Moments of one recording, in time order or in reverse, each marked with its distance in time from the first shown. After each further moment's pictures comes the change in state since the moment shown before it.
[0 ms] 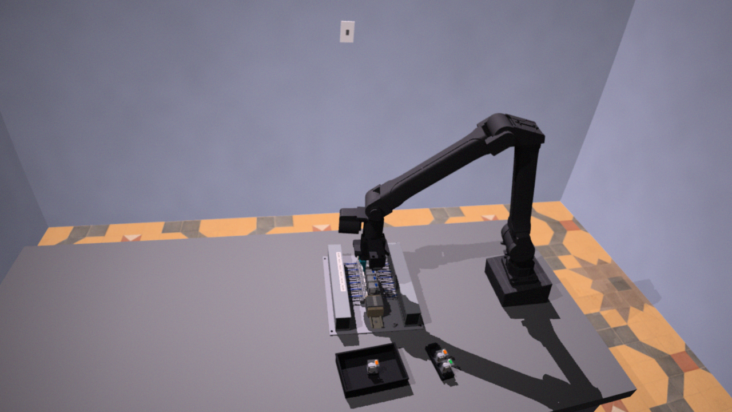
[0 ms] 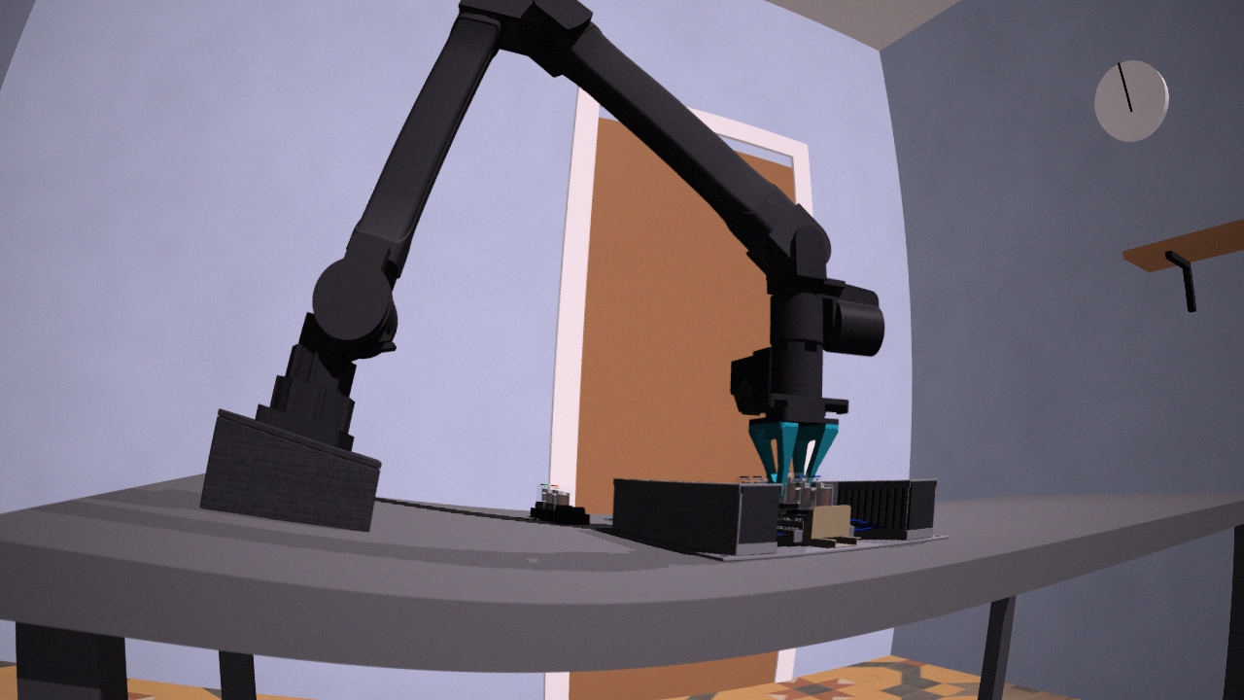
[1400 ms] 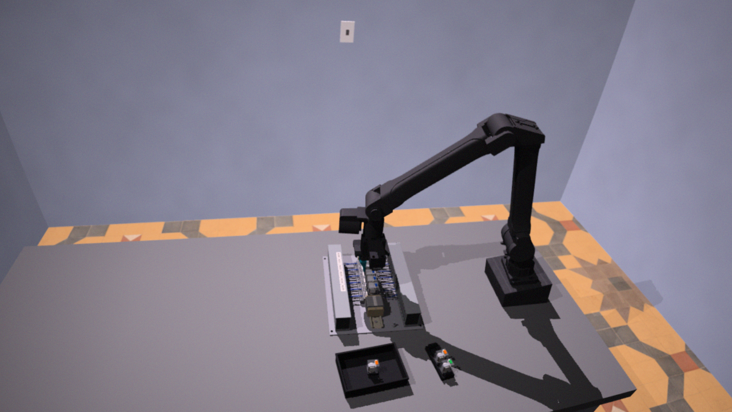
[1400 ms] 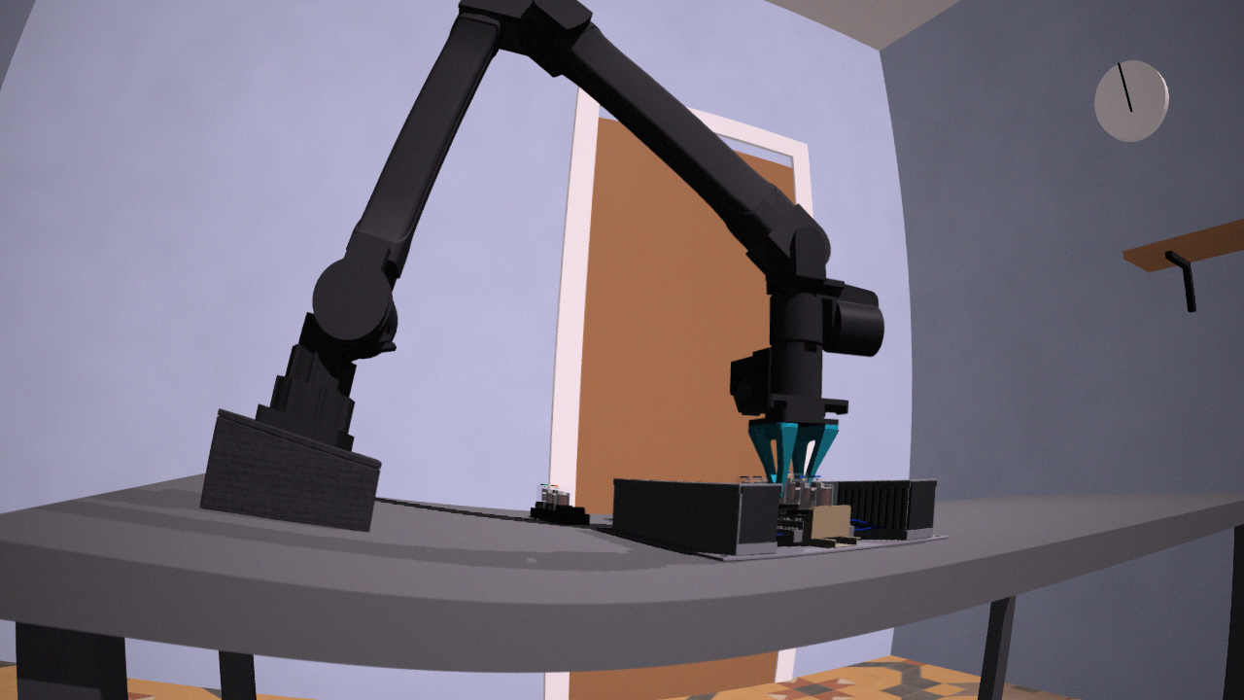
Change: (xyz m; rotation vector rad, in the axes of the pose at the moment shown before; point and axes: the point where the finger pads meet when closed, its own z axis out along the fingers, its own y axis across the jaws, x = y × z) arm 0.000 0.000 0.000 0.002 0.000 0.000
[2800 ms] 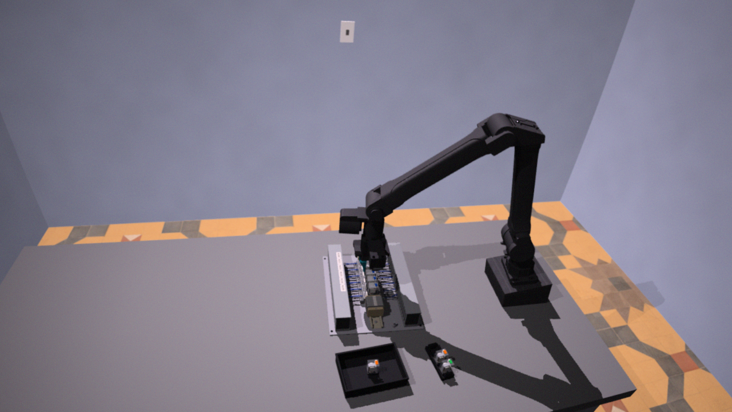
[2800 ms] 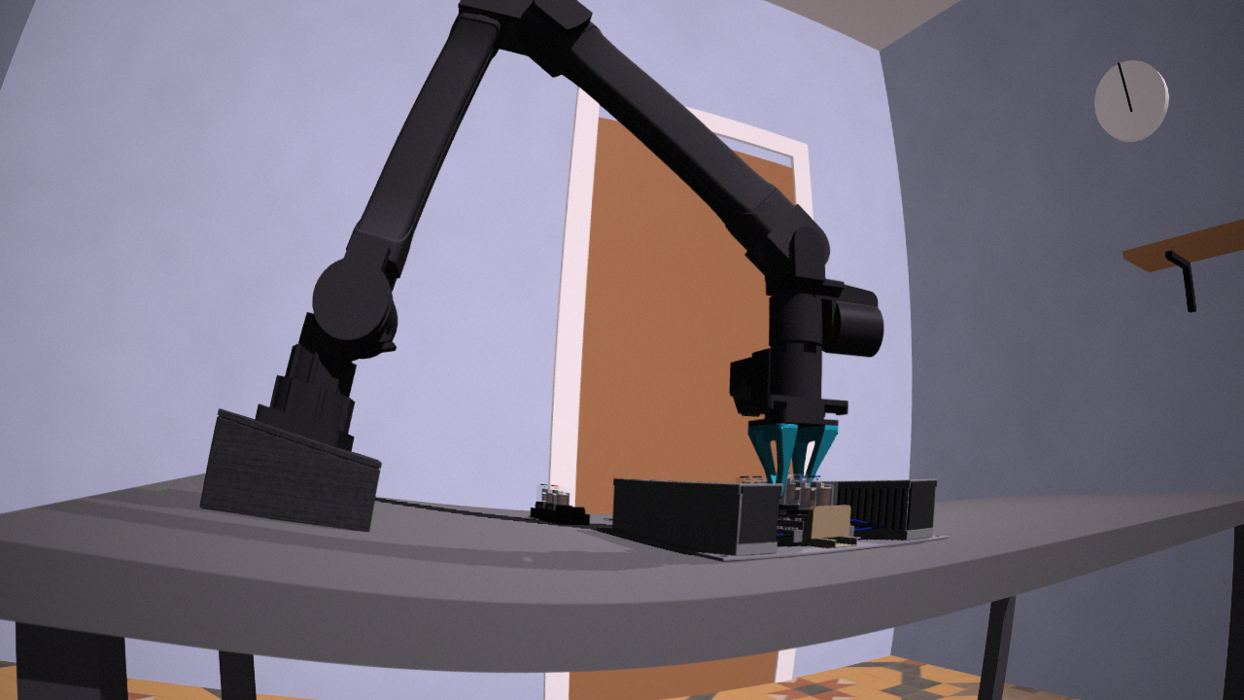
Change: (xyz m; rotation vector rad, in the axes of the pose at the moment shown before) arm 0.000 0.000 0.001 0.004 0.001 0.000
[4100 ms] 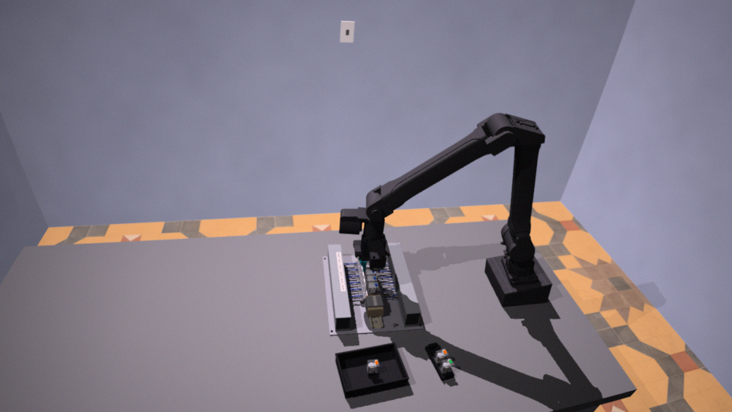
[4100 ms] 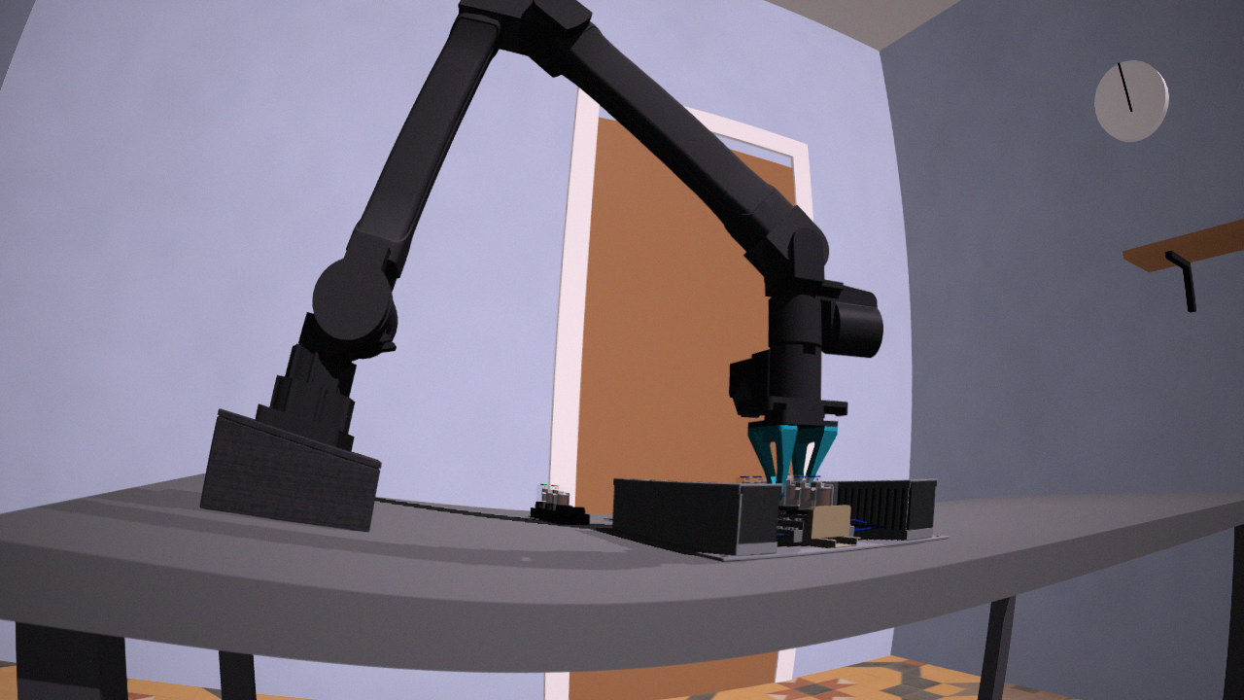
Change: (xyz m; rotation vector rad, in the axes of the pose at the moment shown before) arm 0.000 0.000 0.001 0.004 0.001 0.000
